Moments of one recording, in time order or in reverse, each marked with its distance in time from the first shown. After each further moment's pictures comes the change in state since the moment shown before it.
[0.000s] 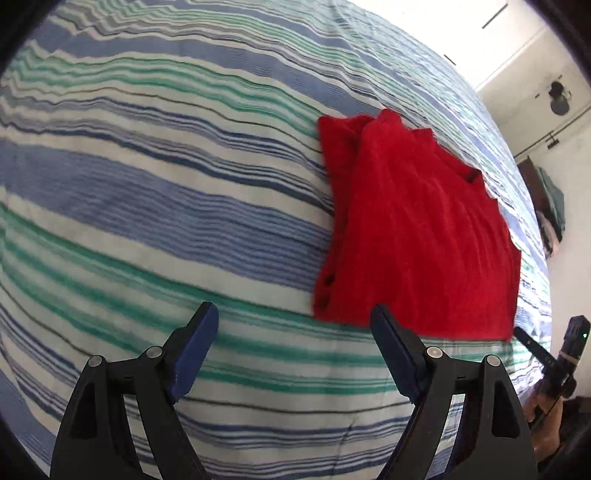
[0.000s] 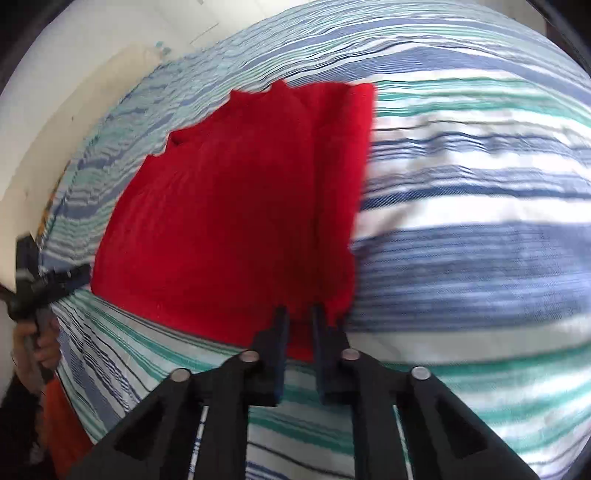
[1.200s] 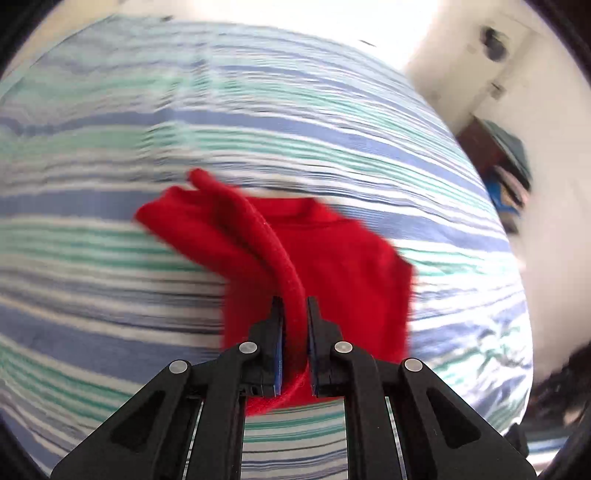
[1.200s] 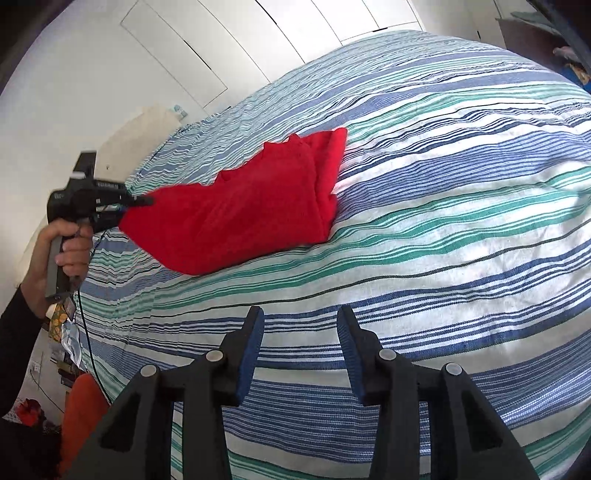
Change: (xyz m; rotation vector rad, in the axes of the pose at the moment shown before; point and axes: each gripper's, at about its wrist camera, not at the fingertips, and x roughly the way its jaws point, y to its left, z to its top) left arm -0.041 -0.266 0.032 0.333 -0.042 -0.078; right arm -0.102 -0.010 -0.132 0.078 -0.226 0.130
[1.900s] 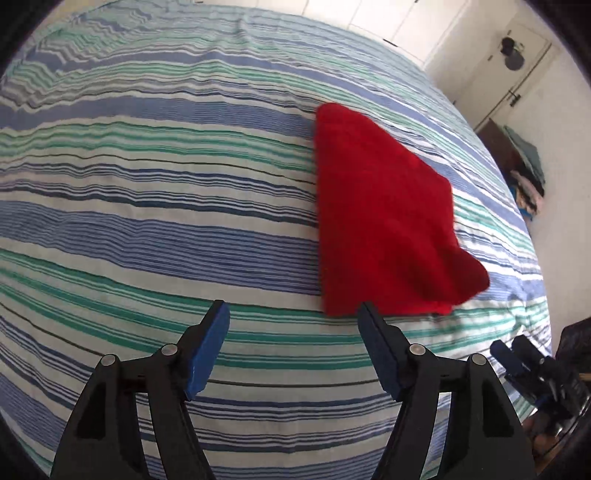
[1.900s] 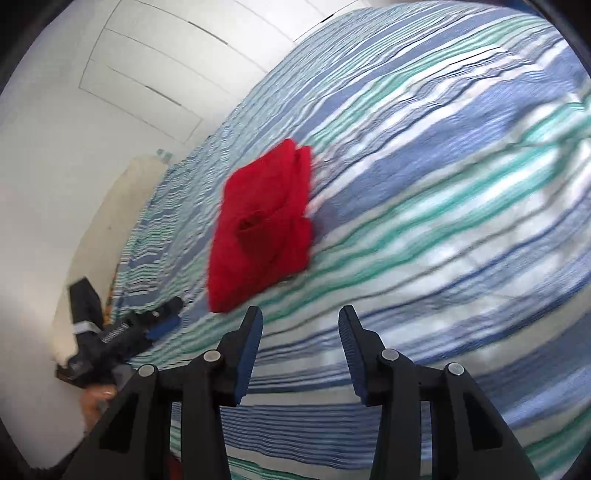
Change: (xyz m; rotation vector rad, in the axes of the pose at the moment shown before) left arm 0.010 0.075 -0.117 -0.145 -0.016 0.069; right arm 0.009 -0.019 0.049 0.261 0.017 0.193
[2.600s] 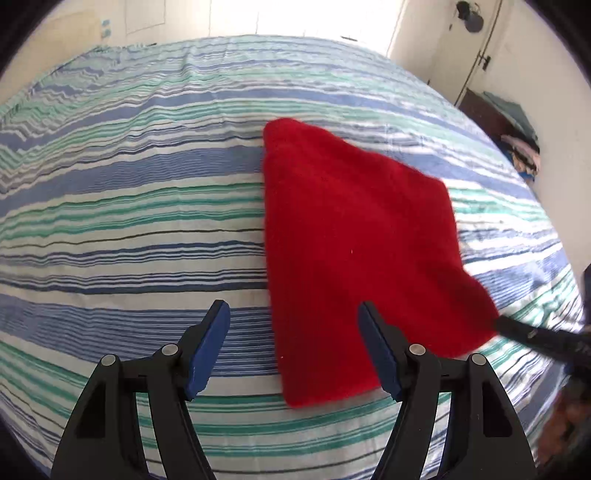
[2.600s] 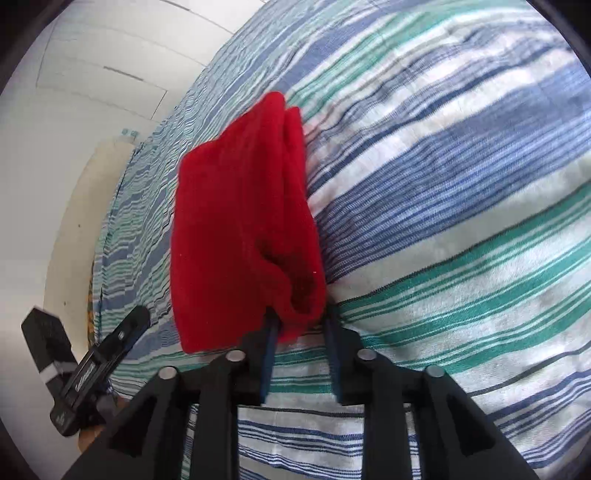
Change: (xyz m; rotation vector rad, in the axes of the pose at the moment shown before) left arm 0.058 -0.093 0.018 0.257 -0.060 0.066; right arm 0.067 -0.007 0.051 0.017 0.113 -0.200
